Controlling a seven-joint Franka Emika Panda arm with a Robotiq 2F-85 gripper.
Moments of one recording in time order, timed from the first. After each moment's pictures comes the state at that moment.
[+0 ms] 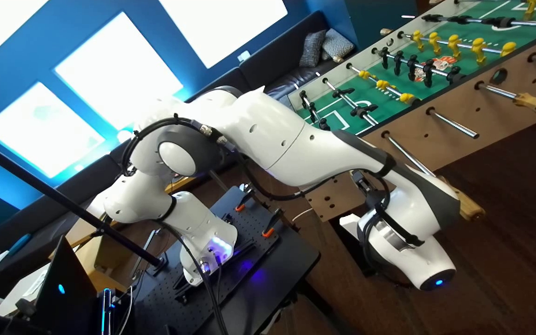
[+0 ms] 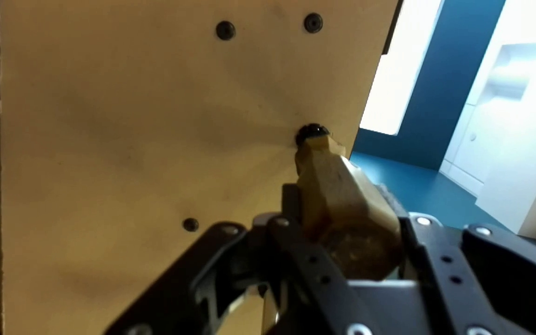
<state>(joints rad) -0.94 1.10 -0.14 -1.60 1.15 1.34 -1.46</state>
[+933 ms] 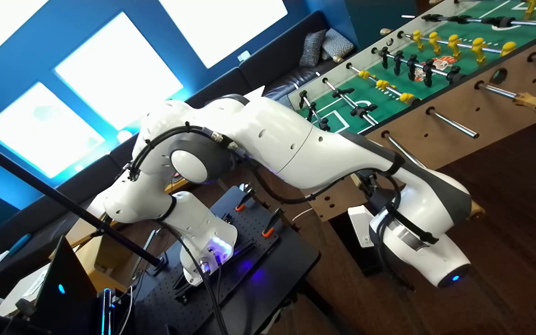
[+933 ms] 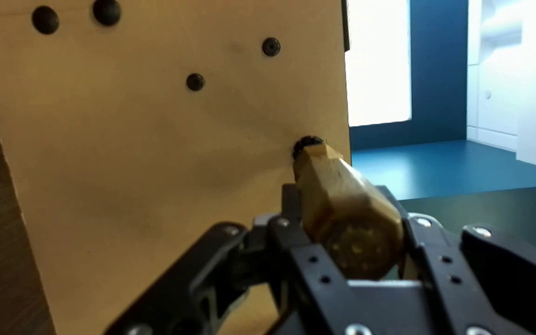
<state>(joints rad) -0.94 1.17 -0.14 -1.48 1.11 1.26 -1.10</state>
